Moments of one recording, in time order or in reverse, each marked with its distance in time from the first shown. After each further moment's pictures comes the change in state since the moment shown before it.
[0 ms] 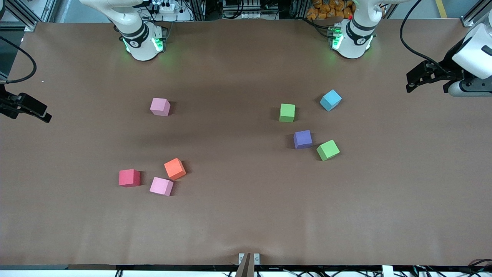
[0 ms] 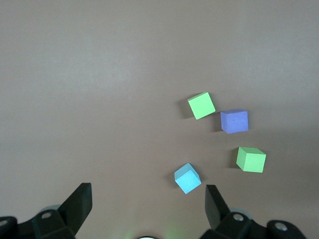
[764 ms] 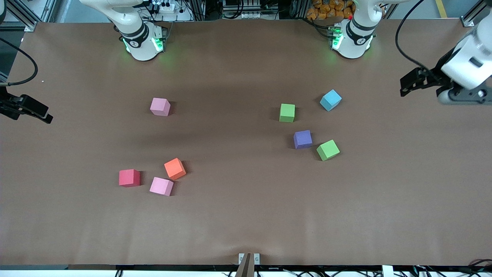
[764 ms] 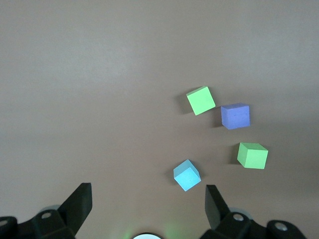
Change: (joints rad) left arm -0.007 0.061 -0.008 -0.002 0.000 -0.002 0.000; right arm 0.000 0.008 0.000 0.000 0.000 -0.002 0.000
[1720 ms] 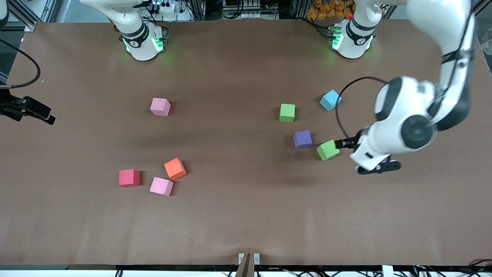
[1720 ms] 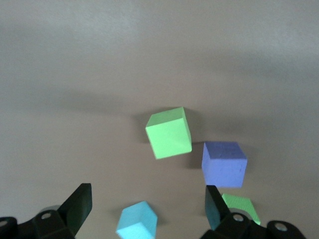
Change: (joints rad) left arm -0.126 0.408 -0.021 -0.044 -0.001 0.306 -0.337; right arm 0.001 0.012 0.003 0.001 0.001 -0.002 0.000
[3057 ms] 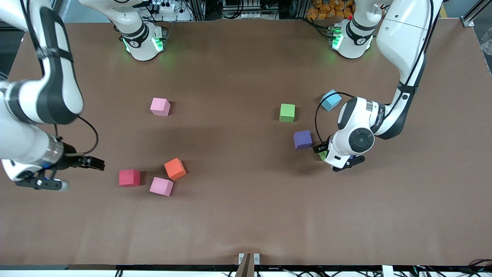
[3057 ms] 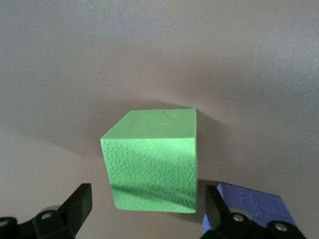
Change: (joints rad) left arm -0.044 0.093 -0.001 -0.295 0.012 0.348 -0.239; right arm 0.052 0.365 0.008 -0.005 0.009 0.296 0.012
